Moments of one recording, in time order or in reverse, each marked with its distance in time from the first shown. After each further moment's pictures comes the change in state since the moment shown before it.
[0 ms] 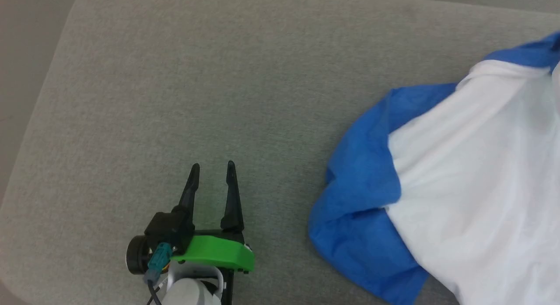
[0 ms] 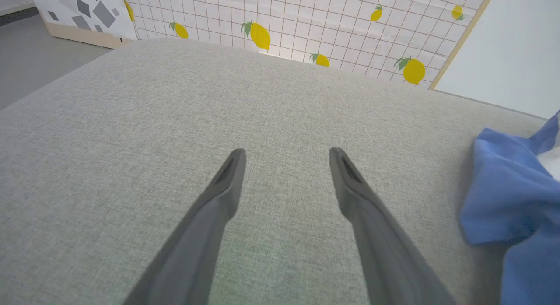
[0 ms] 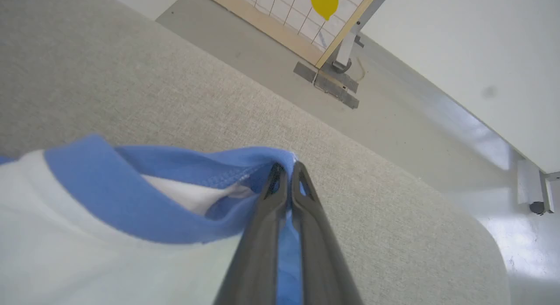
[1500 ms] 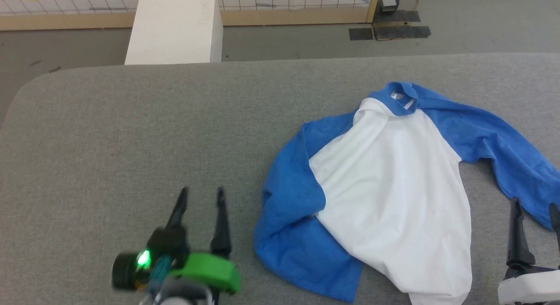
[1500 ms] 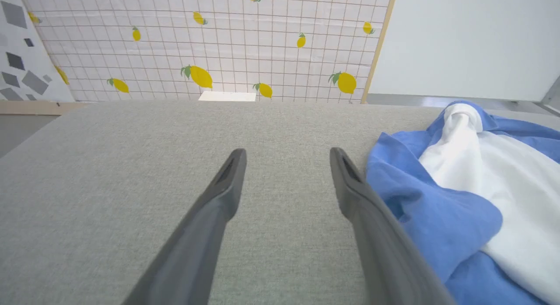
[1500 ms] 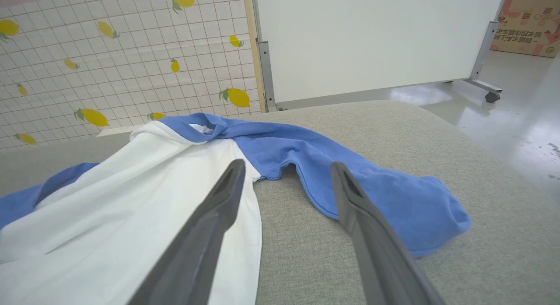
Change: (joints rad) left arm 0.107 0.012 0.080 -0.012 0.152 -0.042 0.058; right arm 0.918 0.537 -0.477 -0.497 0.000 0.000 -0.647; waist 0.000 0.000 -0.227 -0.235
